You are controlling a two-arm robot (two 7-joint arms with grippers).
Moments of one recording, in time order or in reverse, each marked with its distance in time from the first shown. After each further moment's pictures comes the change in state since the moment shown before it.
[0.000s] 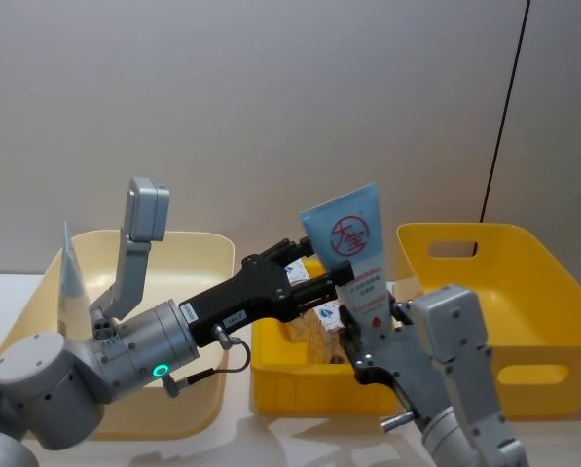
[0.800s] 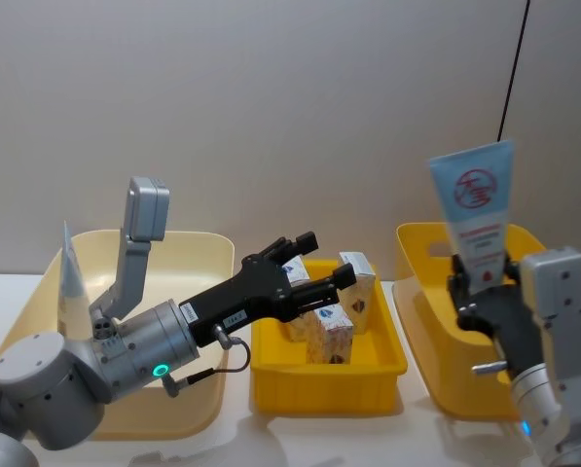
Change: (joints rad) left arm 0.000 0.000 0.000 0.000 0.000 0.000 0.000; right arm 0.037 -0.001 0.162 0.065 -0.020 -0.070 -0.108
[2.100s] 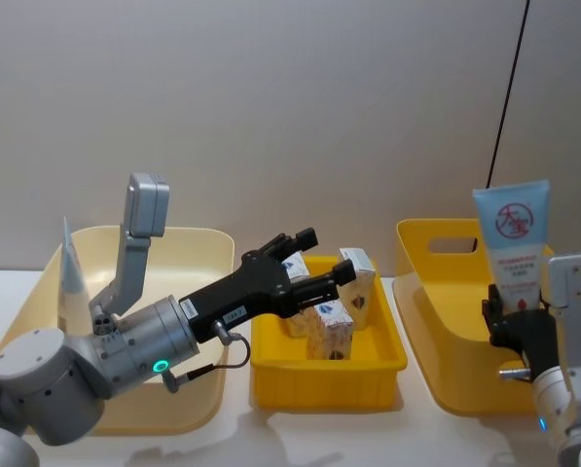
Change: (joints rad) left arm 0.000 0.000 0.000 0.000 0.000 0.000 0.000; right arm 0.060 -0.048 0.085 0.145 -0.004 0.130 -0.030
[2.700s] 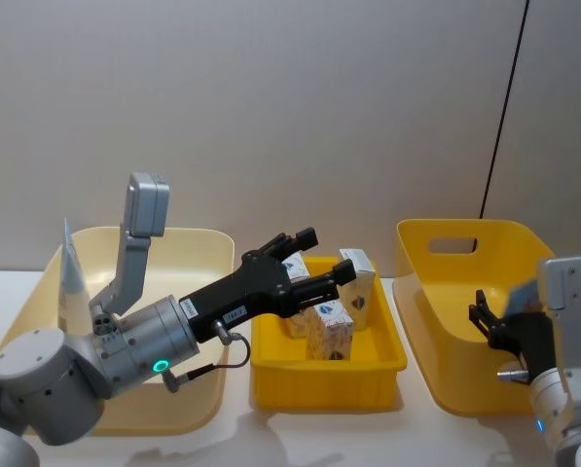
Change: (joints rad) left arm 0.000 0.000 0.000 0.000 0.000 0.000 0.000; right arm 0.005 -0.008 0.002 0.018 -0.005 0.007 0.001
